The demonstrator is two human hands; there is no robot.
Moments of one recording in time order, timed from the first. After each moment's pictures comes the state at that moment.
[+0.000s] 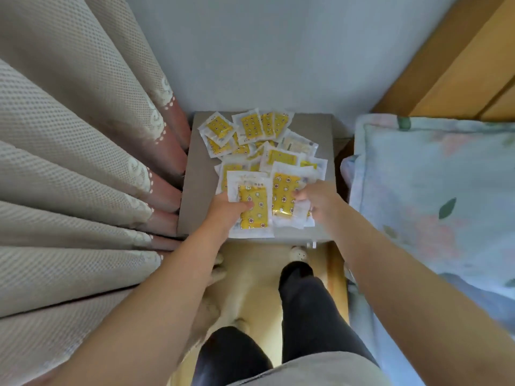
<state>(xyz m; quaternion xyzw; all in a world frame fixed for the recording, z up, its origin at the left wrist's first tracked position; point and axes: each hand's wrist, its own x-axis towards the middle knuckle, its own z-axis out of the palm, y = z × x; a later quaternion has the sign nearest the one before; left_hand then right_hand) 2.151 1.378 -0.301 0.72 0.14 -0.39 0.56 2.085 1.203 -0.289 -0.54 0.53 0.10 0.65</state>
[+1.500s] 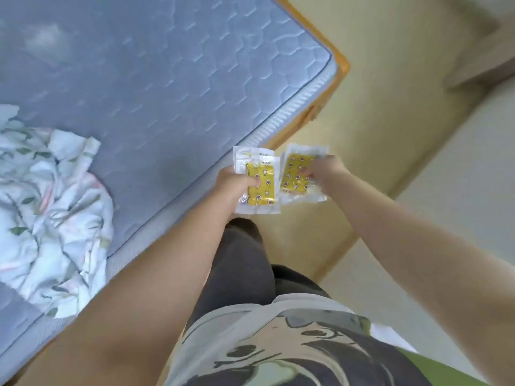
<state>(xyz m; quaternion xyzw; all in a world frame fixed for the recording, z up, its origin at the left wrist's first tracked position) 1.108 1.782 -0.321 0.42 -0.64 -0.60 -0.24 1.033 1.960 -0.306 0.25 0.81 -0.37 0.38</state>
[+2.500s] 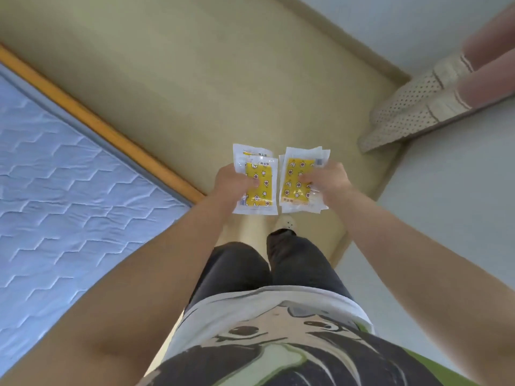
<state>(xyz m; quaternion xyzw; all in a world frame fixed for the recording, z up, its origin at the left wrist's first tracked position) 0.475 2.133 -0.326 0.32 -0.71 -0.55 -0.31 0.463 2.320 -0.289 0.39 0.73 -0.48 0.29</state>
